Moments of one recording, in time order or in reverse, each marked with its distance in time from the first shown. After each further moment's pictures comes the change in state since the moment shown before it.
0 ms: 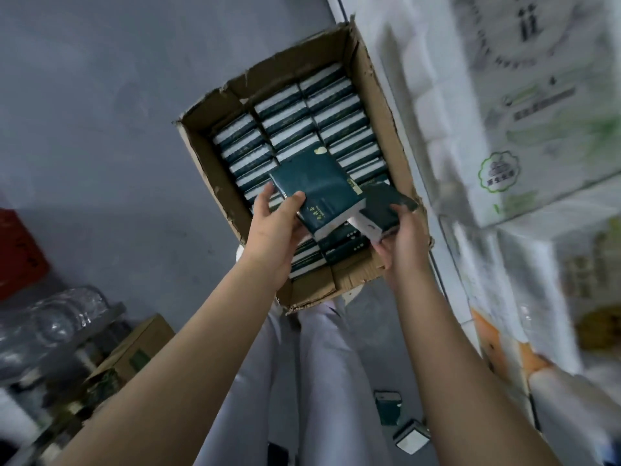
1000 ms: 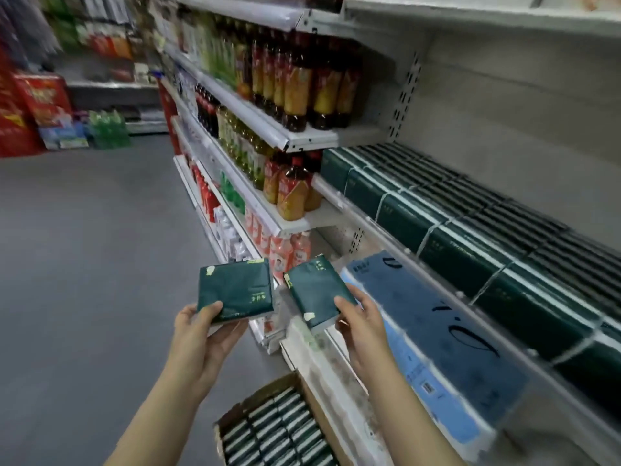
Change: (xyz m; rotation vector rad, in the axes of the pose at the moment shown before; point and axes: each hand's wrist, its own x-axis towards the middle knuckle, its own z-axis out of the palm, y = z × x) left_hand -0.525 0.270 -0.021 -0.320 -0.382 0.680; right_hand -0.580 -0.242 -0.060 0.271 -0.499 -0.841
